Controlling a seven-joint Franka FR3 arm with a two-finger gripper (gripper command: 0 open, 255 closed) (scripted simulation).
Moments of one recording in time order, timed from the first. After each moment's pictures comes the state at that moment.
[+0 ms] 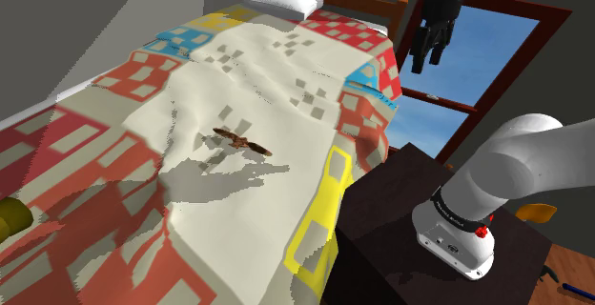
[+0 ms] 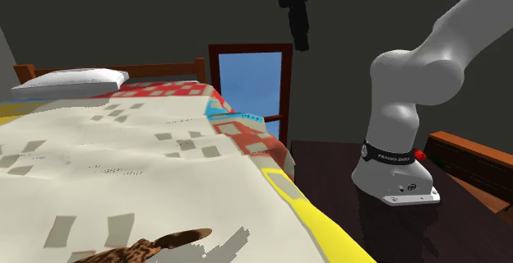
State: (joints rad) arm -0.02 -0.74 -0.06 -2.41 -0.04 1.43 -0.10
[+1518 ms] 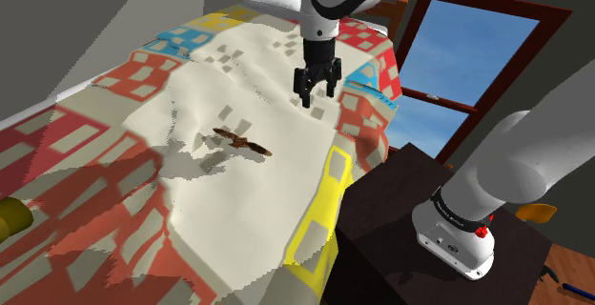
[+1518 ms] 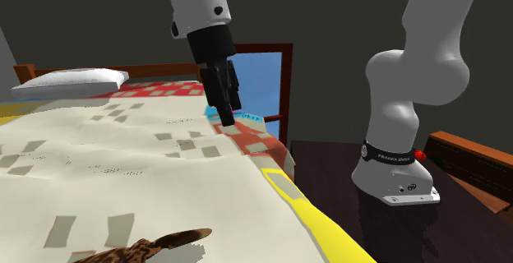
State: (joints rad) arm 0.12 -0.16 0.22 -2.21 0.15 1.83 0.23
